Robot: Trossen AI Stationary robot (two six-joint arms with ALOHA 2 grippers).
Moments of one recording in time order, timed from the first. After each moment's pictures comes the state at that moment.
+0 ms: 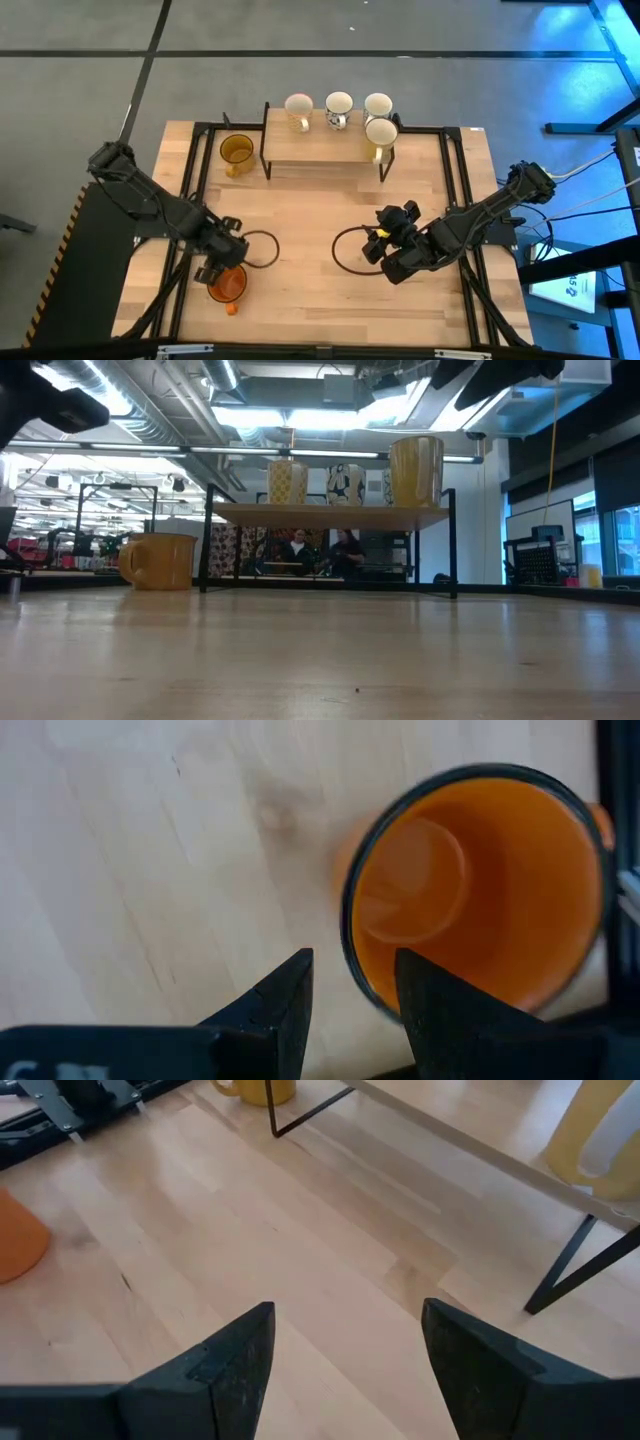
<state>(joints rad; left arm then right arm) -0.57 1.24 0.96 -1.06 0.06 -0.34 0.54 1.53 1.33 -1.02 0.83 1.20</state>
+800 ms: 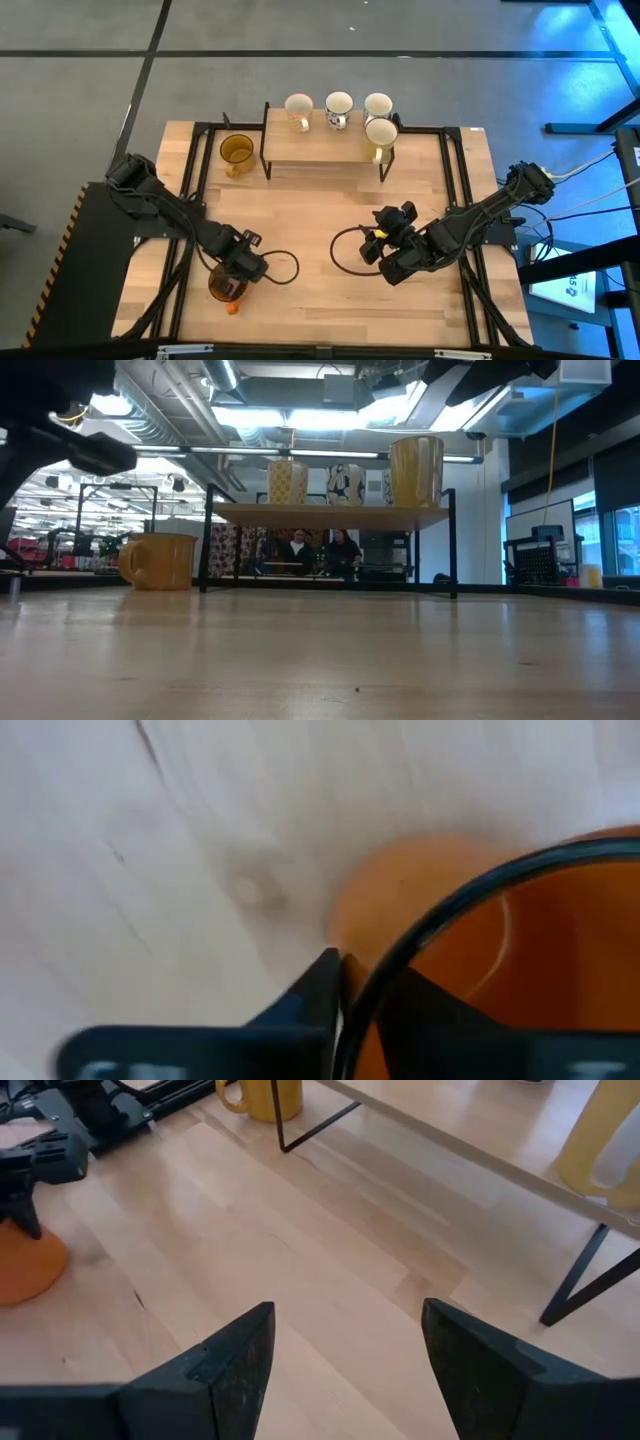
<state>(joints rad) -0.55 1.51 0.96 -0.88 0.07 -0.15 0.54 1.54 1.33 -0.97 0.85 1.19</state>
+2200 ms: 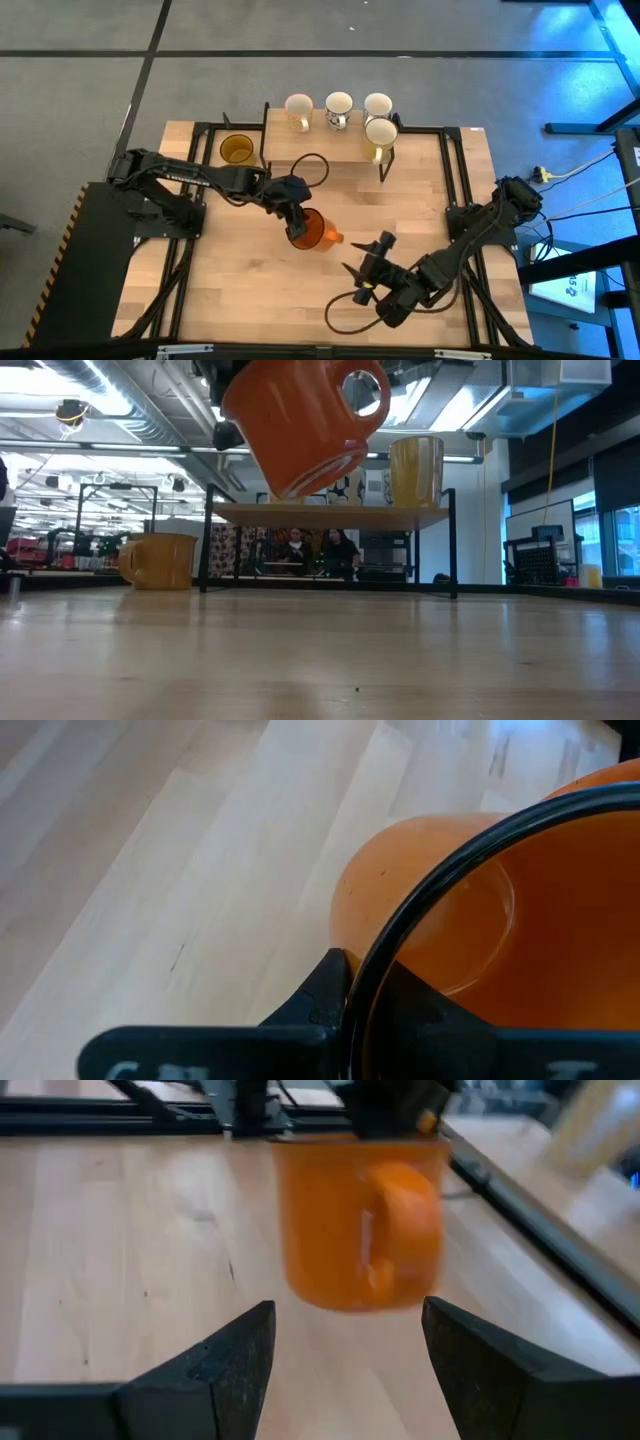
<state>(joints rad) -0.05 1.49 1.20 -0.59 0.00 -0.54 0.69 1.72 1.33 -0.57 0.98 0.68</state>
